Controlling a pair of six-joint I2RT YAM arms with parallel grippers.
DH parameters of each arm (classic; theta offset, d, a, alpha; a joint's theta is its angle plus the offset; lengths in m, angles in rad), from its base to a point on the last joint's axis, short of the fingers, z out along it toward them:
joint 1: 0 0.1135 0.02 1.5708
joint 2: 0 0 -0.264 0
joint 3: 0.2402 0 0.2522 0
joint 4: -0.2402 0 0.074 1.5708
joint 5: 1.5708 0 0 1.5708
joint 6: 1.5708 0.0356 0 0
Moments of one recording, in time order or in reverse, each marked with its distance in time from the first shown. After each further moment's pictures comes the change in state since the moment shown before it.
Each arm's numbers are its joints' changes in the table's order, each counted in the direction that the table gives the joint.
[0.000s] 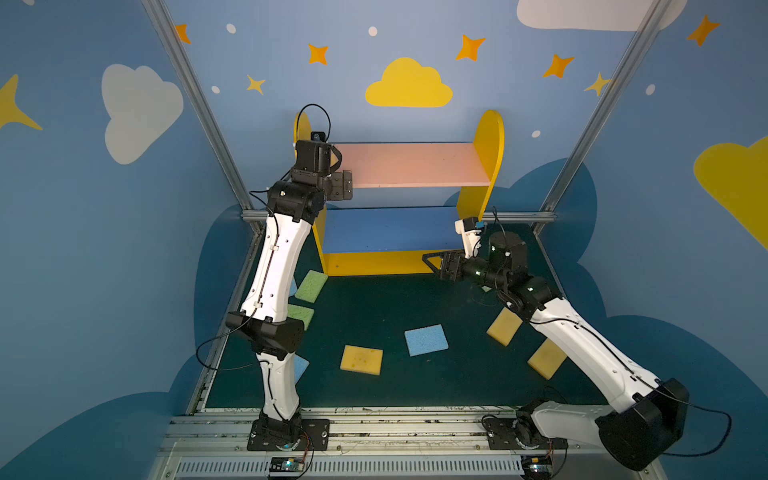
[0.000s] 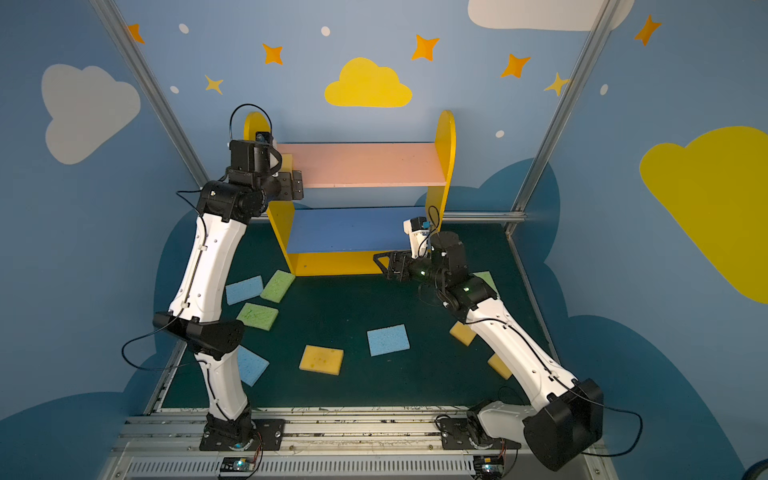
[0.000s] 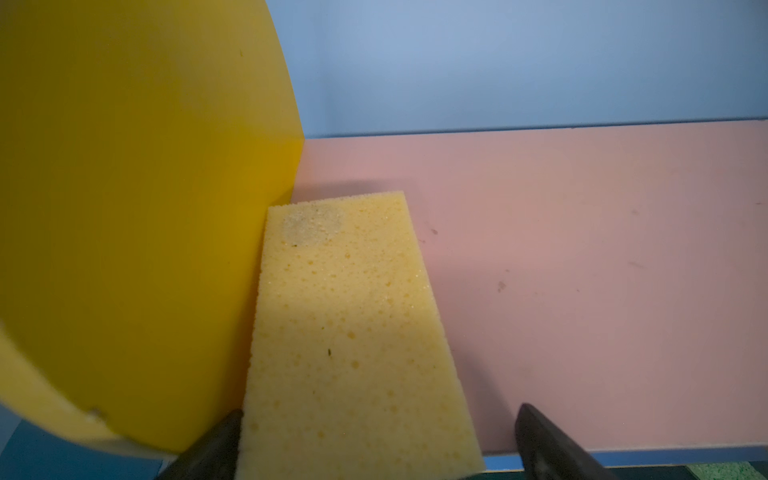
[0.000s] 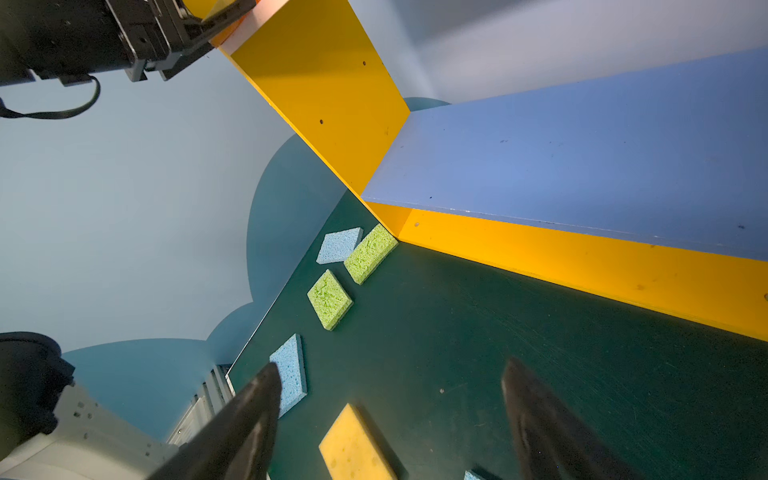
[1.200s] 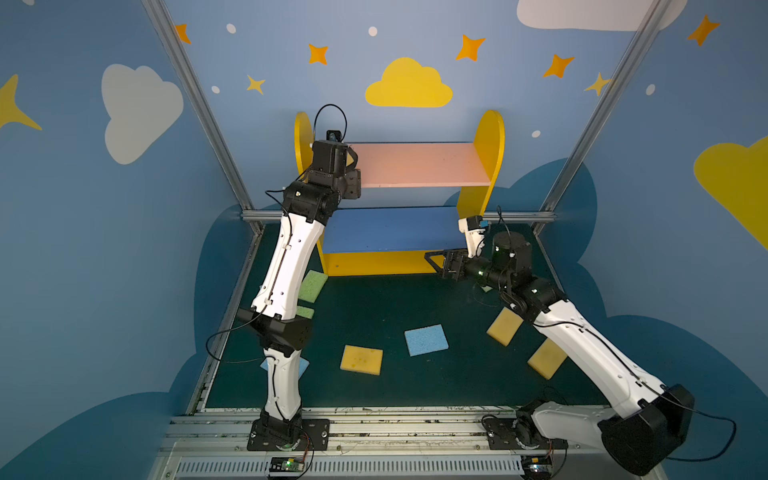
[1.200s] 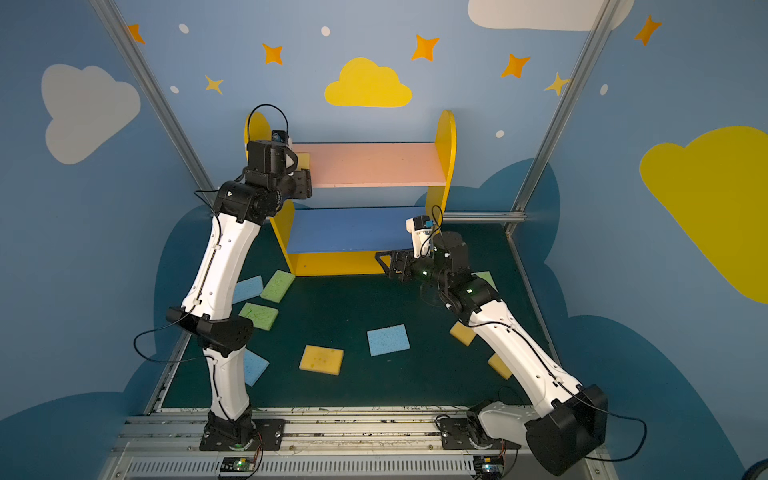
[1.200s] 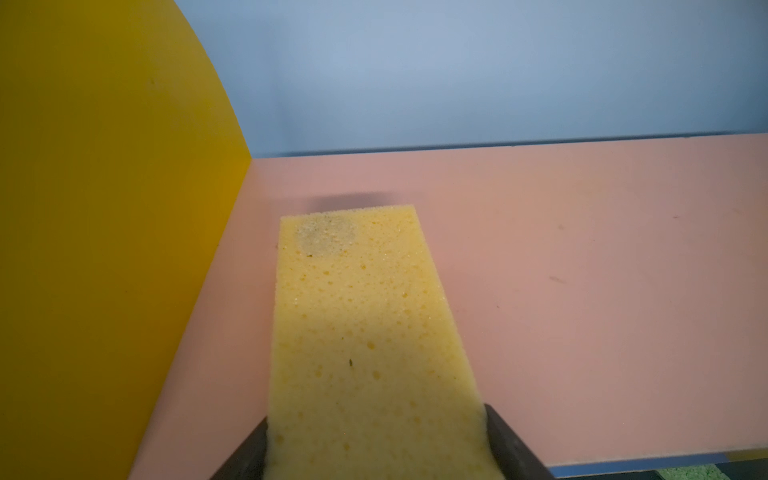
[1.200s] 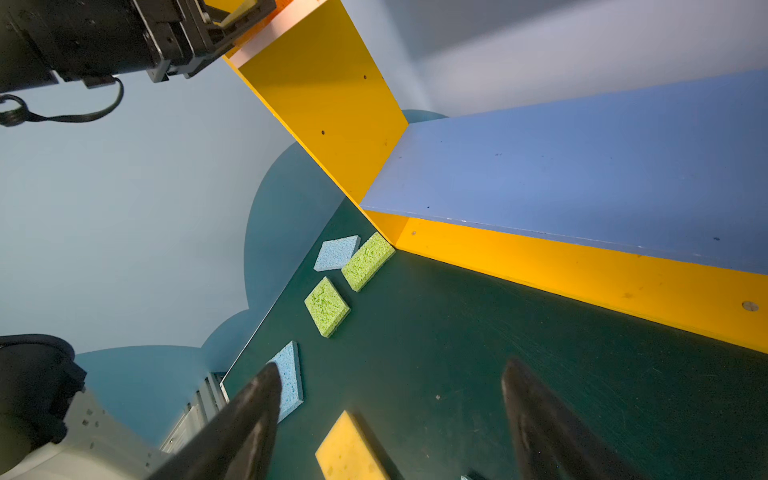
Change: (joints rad) left arm -0.072 -0.039 0.041 0.030 -0.037 -0.009; right arm 0.000 0.024 0.003 -0.006 0.021 -0.008
